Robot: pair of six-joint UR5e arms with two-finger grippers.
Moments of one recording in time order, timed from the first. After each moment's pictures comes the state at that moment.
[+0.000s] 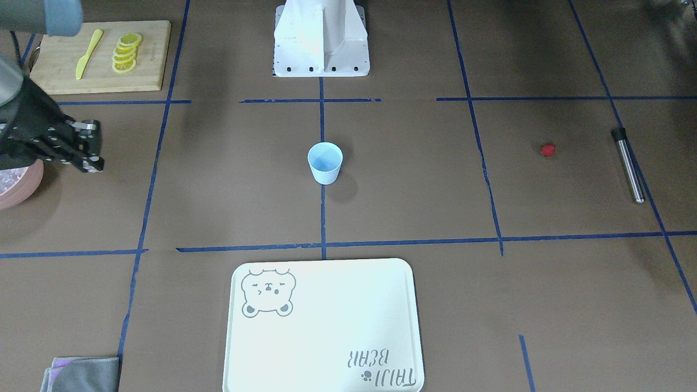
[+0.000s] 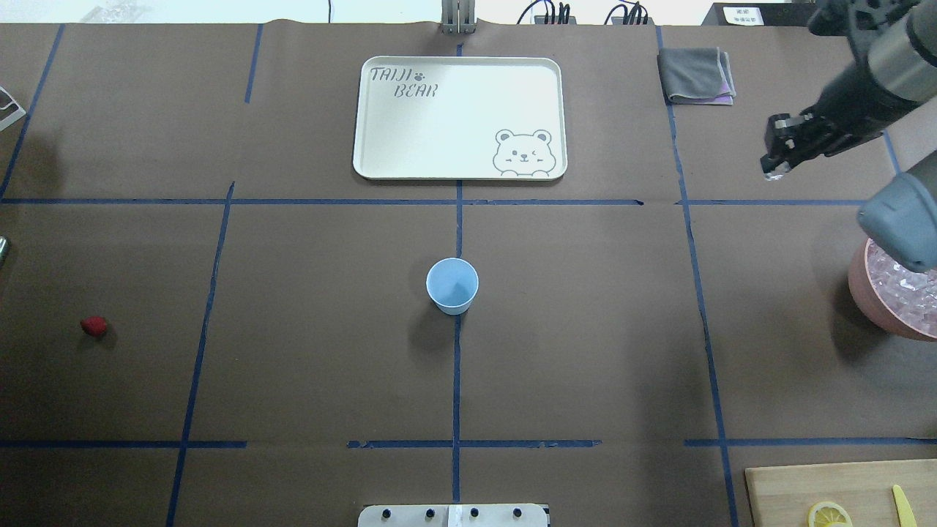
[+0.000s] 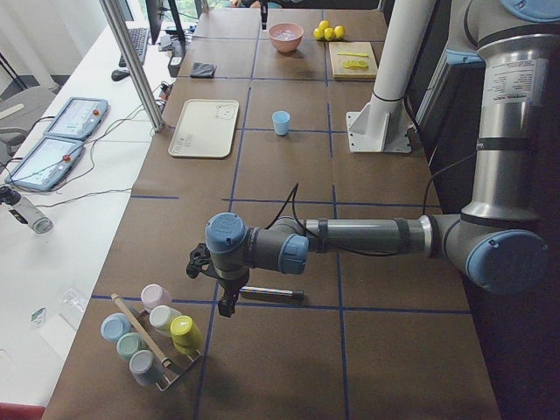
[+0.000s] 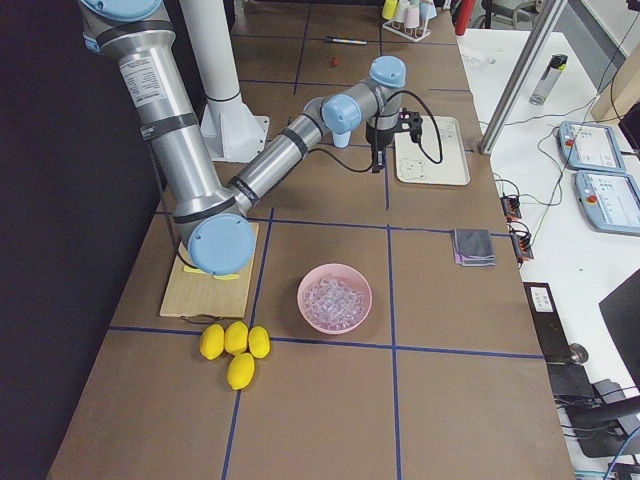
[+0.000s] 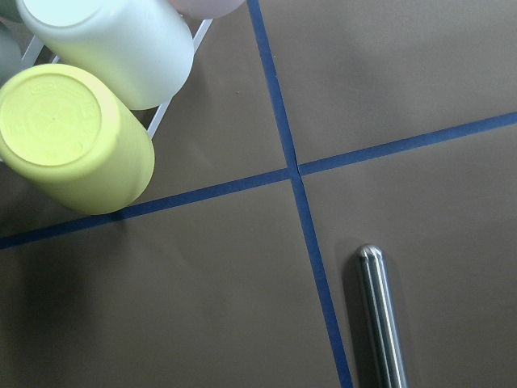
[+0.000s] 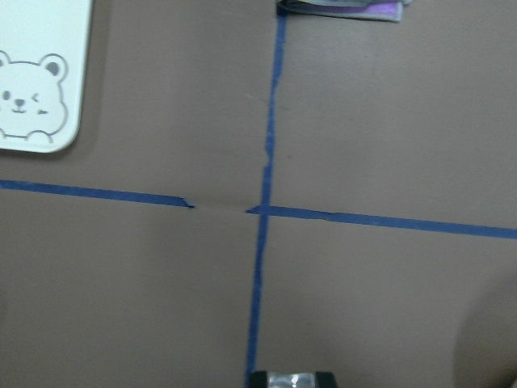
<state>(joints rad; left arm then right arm) -1.52 -1.56 -1.54 -1.74 -2.32 0.11 1.02 -1.15 1.98 -1.80 2.25 0.78</state>
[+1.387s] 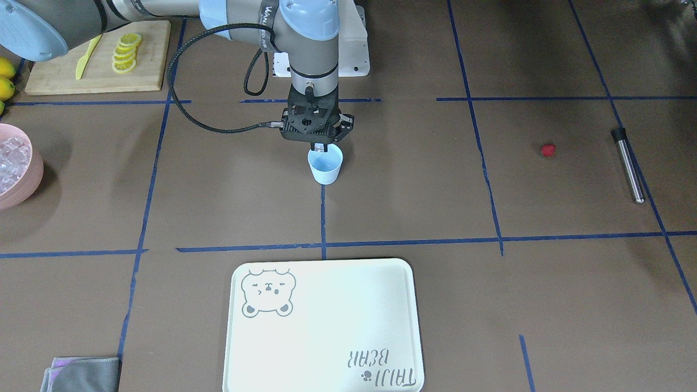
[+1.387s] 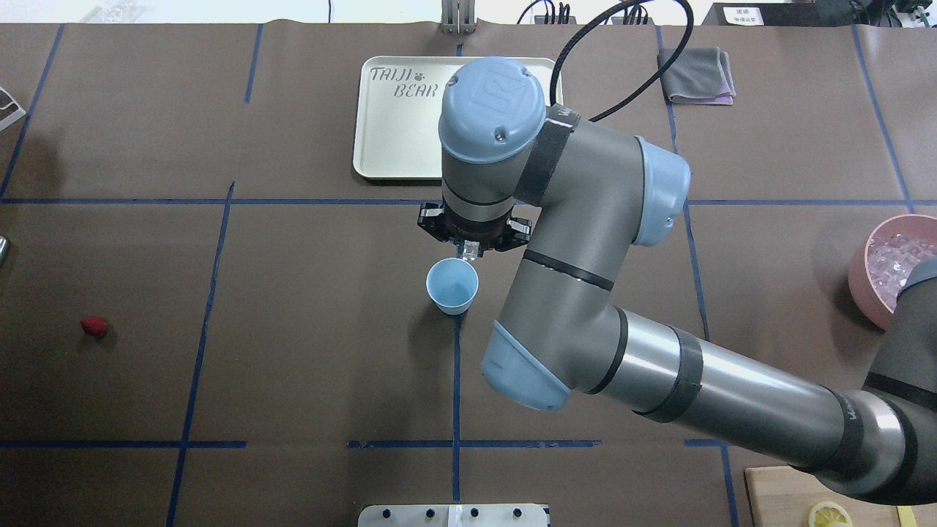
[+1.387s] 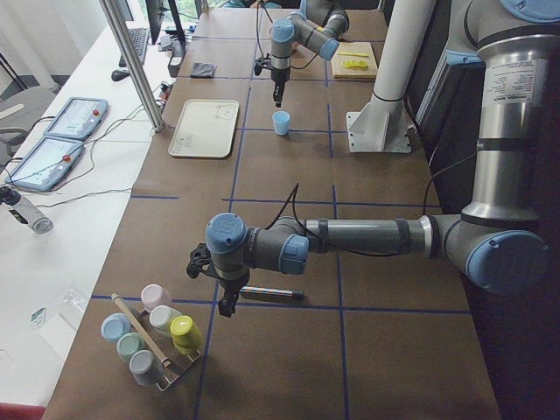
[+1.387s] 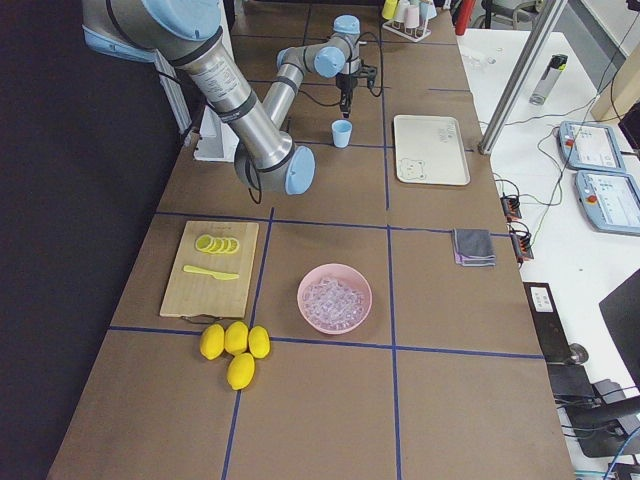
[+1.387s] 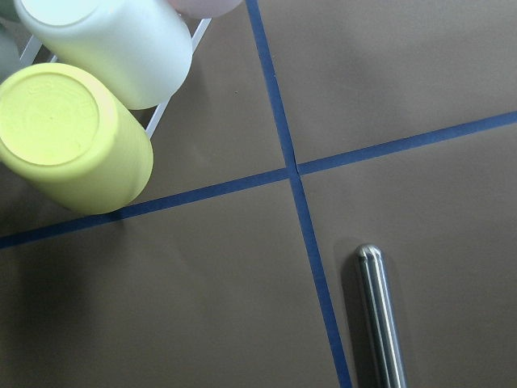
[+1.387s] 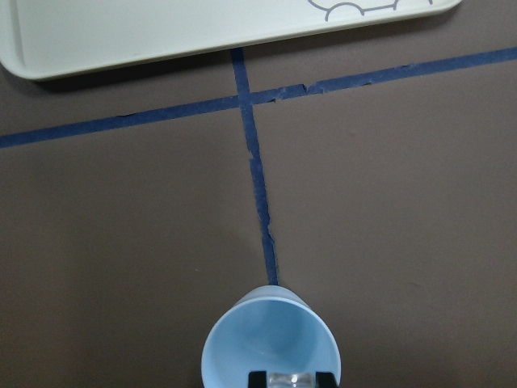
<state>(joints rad) -1.52 -1.56 -1.54 -1.74 -2.33 0.11 0.50 -0.68 1.63 -1.79 1.85 1.38</state>
